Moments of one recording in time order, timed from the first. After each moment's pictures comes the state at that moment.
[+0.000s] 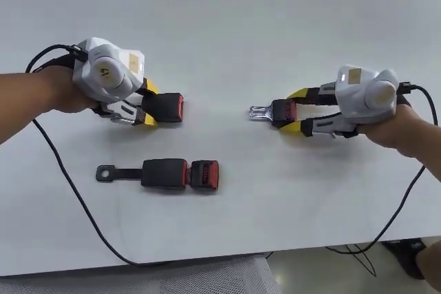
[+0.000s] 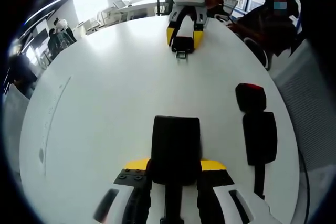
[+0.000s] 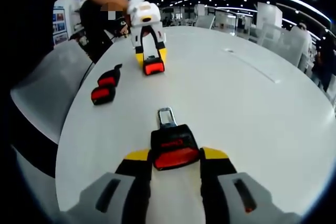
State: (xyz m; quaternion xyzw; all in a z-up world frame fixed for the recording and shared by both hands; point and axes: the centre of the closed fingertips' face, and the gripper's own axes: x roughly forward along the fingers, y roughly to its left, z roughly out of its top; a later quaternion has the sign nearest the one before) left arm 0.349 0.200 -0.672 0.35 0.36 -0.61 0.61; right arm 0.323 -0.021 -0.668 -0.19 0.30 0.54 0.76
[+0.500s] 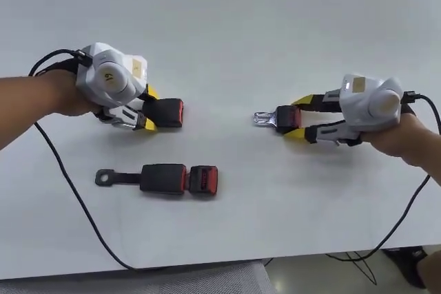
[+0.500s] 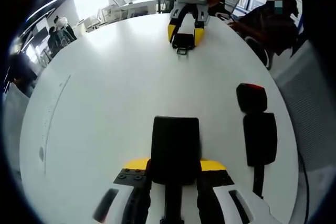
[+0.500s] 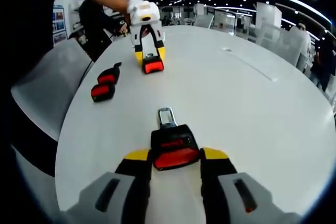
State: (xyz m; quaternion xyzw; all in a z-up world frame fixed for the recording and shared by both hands) left arm 0.349 0.200 -0.673 0.36 0.36 -0.61 0.61; right arm 0.324 -0.026 -0.670 -0.19 0.31 0.54 0.76
